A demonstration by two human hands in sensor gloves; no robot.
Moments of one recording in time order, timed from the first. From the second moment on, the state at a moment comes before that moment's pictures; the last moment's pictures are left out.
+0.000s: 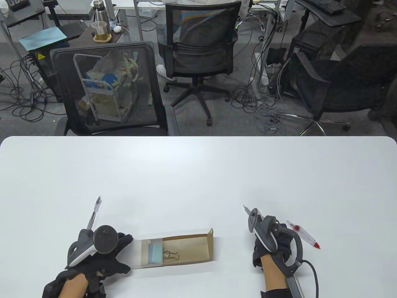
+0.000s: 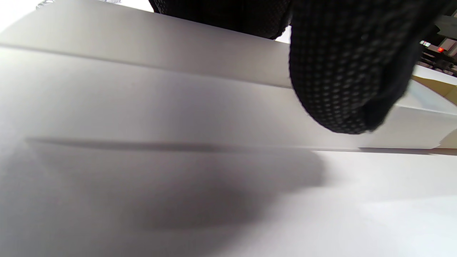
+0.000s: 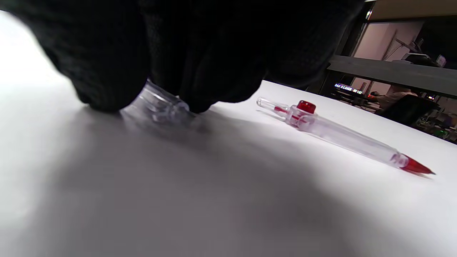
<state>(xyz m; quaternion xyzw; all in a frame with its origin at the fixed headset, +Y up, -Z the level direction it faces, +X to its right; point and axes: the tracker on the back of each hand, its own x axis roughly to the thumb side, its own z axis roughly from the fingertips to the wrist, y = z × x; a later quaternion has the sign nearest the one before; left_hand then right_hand) -0.293 -0.756 -0.282 -0.20 -0.07 0.11 0.97 0.175 -0.755 -0.330 0.21 -0.04 -0.97 0.12</state>
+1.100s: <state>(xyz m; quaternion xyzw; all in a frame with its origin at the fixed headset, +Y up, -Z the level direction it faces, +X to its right) -0.294 -0.757 -0.282 -0.20 -0.07 0.12 0.97 0.034 -0.673 -0.260 -0.14 0.20 -0.95 0.20</state>
